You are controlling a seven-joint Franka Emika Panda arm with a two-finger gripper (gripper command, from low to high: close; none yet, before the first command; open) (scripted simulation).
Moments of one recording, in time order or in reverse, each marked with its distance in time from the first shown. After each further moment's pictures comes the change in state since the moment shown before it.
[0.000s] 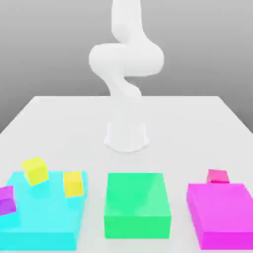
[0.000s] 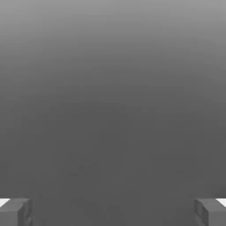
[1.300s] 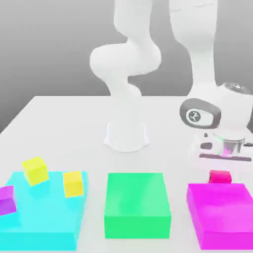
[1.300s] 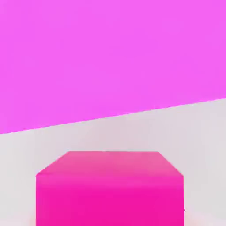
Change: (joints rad) arm 0.329 0.897 0.335 -0.385 -0.303 0.544 1.067
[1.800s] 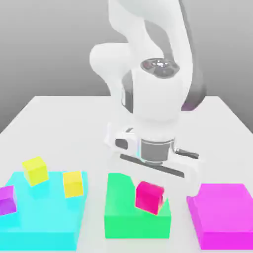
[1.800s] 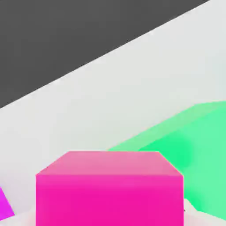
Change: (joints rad) arm -0.607 -0.123 -0.214 0.225 0.243 -0.333 -0.643
